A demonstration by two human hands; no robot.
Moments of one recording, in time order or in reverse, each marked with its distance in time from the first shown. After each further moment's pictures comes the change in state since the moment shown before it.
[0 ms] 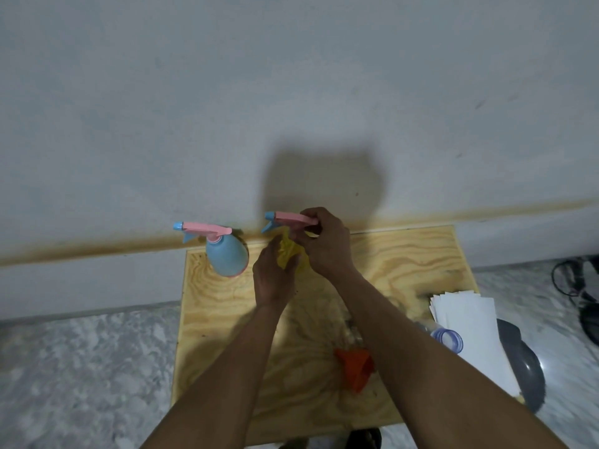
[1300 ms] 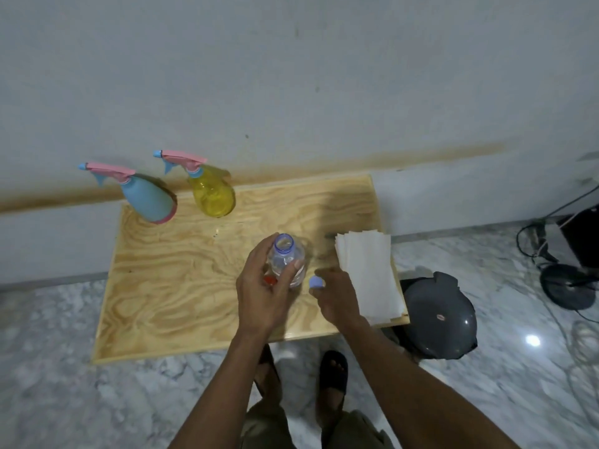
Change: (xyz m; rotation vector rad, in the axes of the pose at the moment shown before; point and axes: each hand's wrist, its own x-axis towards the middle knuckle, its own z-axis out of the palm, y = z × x) left_hand -0.242 0.114 0.090 -0.276 0.035 0.206; right_hand -0.165 0.200 -0.195 -0.401 -0.233 0.161
